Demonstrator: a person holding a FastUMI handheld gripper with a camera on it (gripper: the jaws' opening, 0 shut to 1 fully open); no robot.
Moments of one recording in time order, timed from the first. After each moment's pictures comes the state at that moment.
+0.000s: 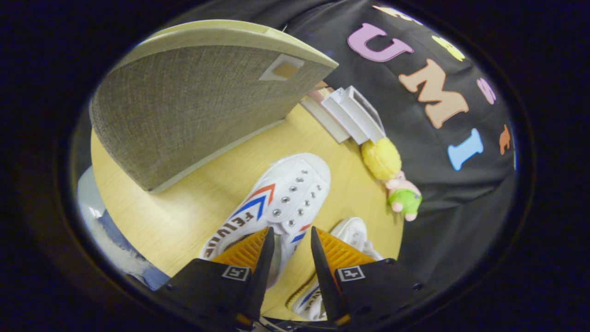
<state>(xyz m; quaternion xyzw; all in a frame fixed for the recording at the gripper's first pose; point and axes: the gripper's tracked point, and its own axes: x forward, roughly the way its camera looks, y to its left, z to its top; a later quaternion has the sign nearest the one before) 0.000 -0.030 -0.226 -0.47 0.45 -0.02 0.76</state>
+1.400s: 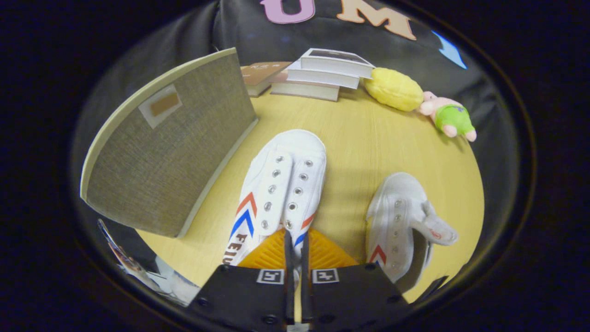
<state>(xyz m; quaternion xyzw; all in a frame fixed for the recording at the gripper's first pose) 0.012 -0.048 -0.243 -0.14 0.50 -0.02 0.85</state>
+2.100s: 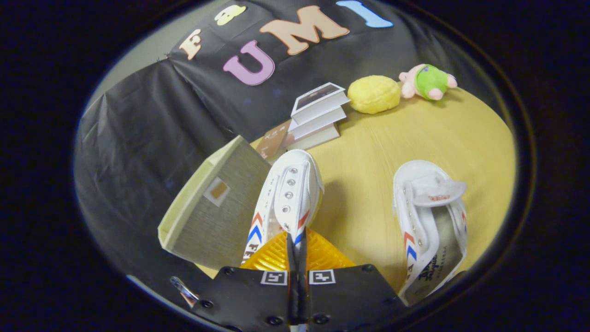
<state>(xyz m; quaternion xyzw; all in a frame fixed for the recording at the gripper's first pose) 0.025 0.002 -0.171 0.15 0.35 0.04 0.92</state>
